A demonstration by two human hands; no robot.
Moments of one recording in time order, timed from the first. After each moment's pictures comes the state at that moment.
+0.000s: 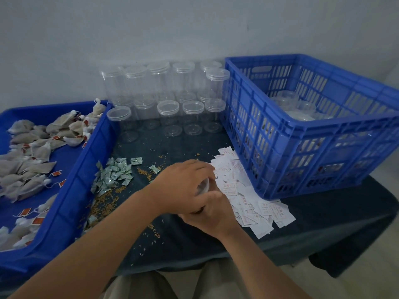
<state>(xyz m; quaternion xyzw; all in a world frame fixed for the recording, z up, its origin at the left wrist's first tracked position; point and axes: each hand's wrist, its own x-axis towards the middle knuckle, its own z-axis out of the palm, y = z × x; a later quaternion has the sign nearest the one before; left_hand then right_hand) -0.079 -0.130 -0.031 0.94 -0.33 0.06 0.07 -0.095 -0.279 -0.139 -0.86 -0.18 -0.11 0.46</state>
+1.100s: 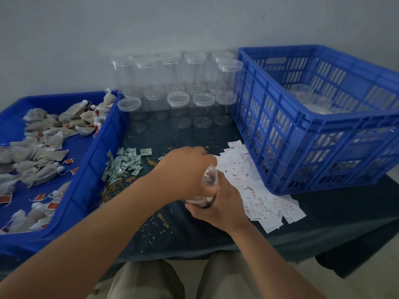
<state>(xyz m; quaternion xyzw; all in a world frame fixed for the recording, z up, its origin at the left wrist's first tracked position) -0.090 -0.132 0.002 0.97 -0.23 0.04 -0.01 -0.100 -0.279 -0.137 -0.86 -0.20 -0.14 0.45</state>
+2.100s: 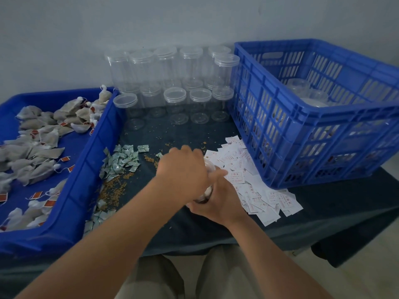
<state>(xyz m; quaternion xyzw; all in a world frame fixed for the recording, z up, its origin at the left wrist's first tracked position) -0.102 -0.154 -0.003 1.00 -0.05 0.00 -0.06 -0.103 -0.279 -0.128 -0.85 -0.18 -0.08 0.48</state>
